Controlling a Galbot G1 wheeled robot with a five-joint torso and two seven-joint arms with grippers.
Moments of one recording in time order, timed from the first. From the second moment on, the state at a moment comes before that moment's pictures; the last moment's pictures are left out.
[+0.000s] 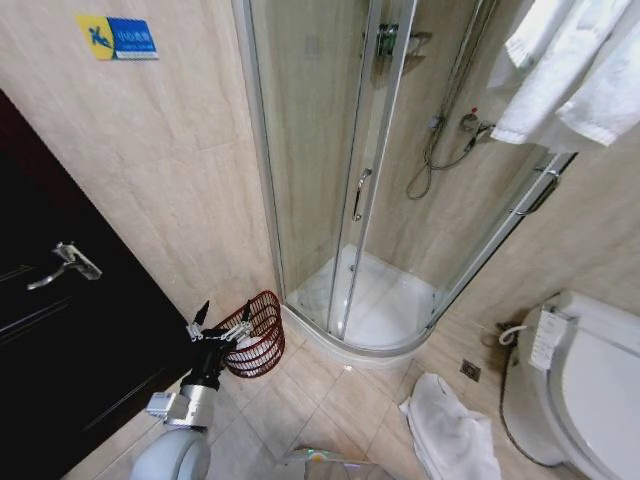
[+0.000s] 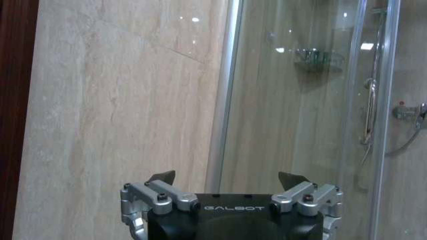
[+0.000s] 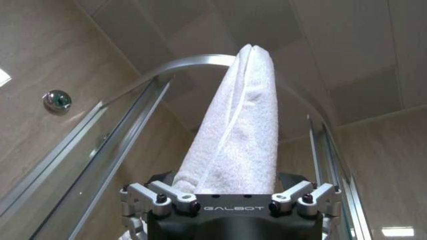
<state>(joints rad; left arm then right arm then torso) 1.82 -1.48 -0.64 -2.35 -0.25 -0.11 0.04 -1.01 0.63 1.08 2.22 0.81 0.07 0.17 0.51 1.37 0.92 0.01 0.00</state>
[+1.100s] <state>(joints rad) 1.82 -1.48 -0.64 -2.35 -0.25 -0.11 0.04 -0.42 0.33 0.74 1.82 0.87 -0.02 0.01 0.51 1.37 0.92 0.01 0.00</state>
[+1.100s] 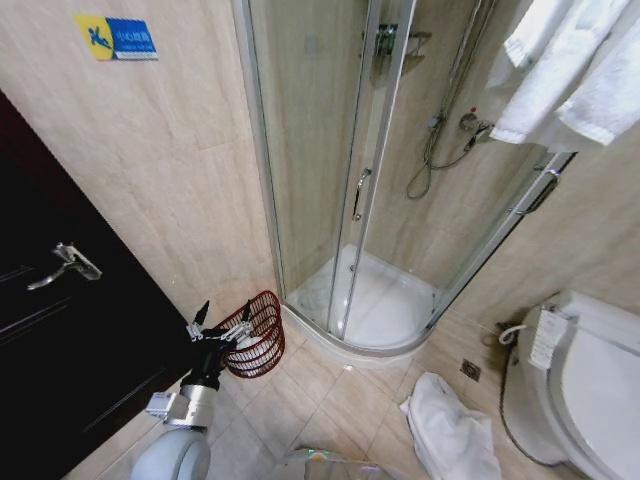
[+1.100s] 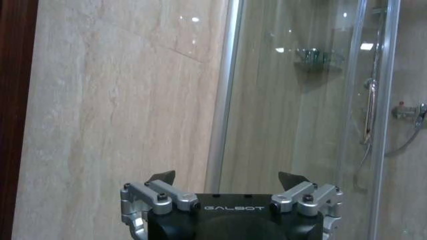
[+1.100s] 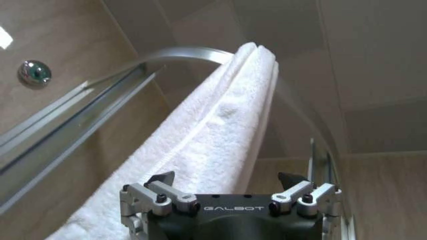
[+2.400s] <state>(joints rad) 1.82 -1.48 -0.64 -2.35 -0.25 -0.11 0.04 -0.34 0.45 0.65 1.79 1.11 -0.07 -0.07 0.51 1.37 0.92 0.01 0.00</state>
